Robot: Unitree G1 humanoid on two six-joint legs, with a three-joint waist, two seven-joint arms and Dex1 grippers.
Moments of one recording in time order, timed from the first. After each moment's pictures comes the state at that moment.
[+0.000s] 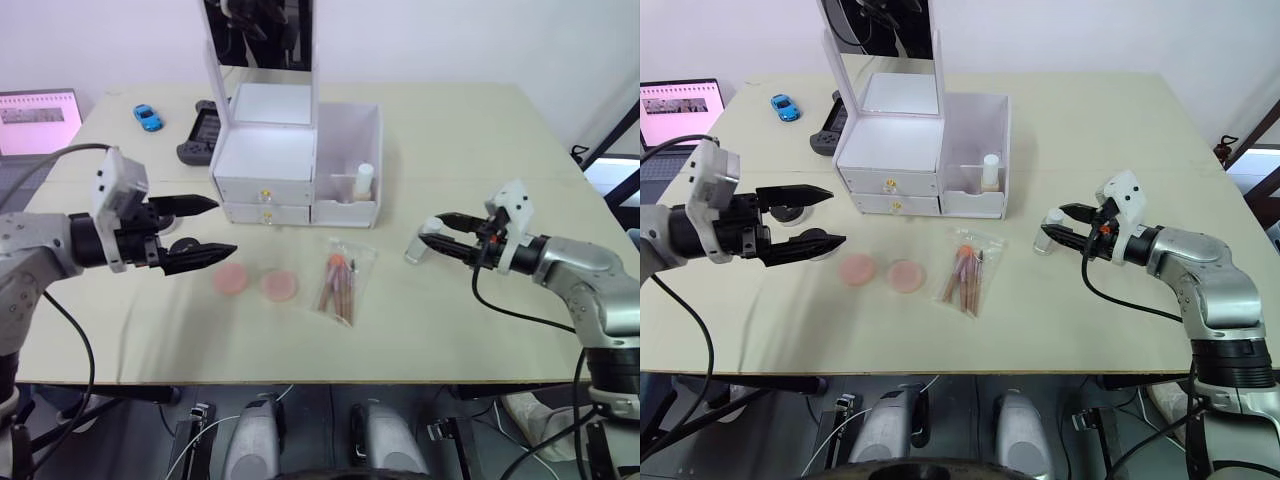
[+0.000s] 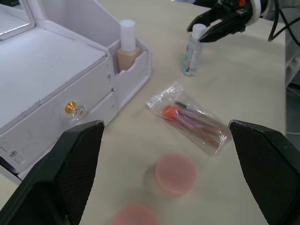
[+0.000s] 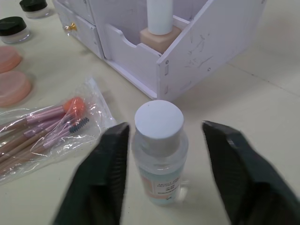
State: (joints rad) left arm -0.34 0.98 0.26 -0.29 -0.77 0.69 -1.07; right arm -0.36 -0.76 -0.14 -0.04 0.48 0.54 0.89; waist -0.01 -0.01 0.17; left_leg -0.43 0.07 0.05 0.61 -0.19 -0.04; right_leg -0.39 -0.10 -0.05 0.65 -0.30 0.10
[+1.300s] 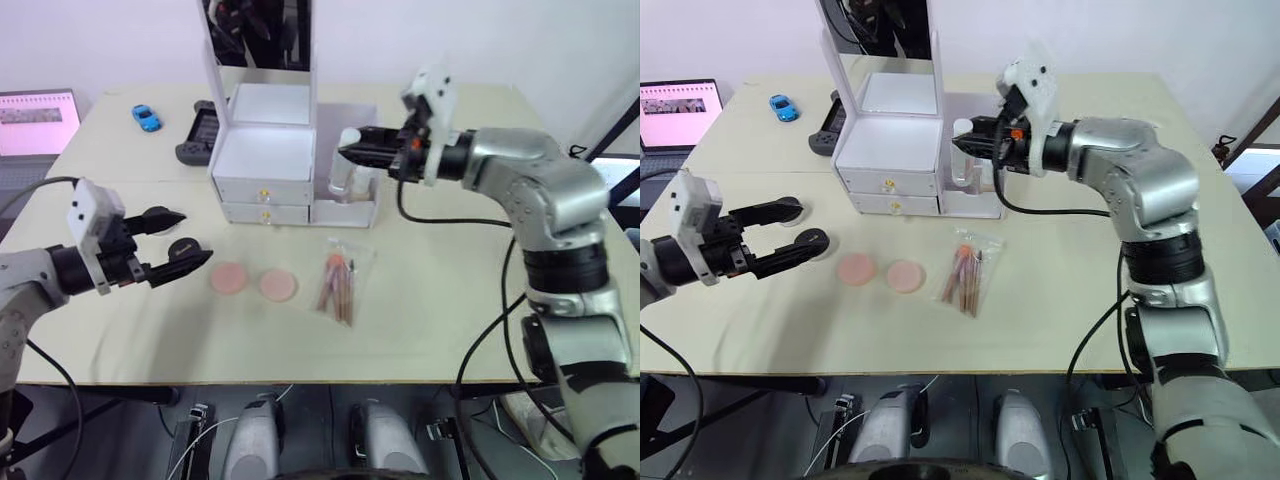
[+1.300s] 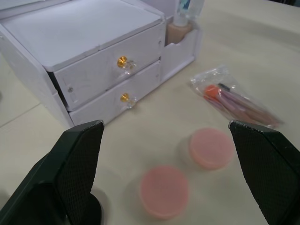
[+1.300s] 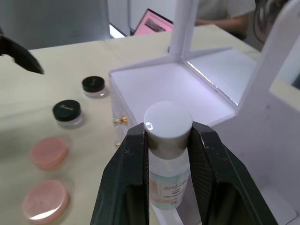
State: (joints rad) left arm -0.11 0.91 0.41 -0.32 -0.70 0.62 -0.95; right arm -1.00 -0.53 0.13 0.09 0.44 0.76 0.80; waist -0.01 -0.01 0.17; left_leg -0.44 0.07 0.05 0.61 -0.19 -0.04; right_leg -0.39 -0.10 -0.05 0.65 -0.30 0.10
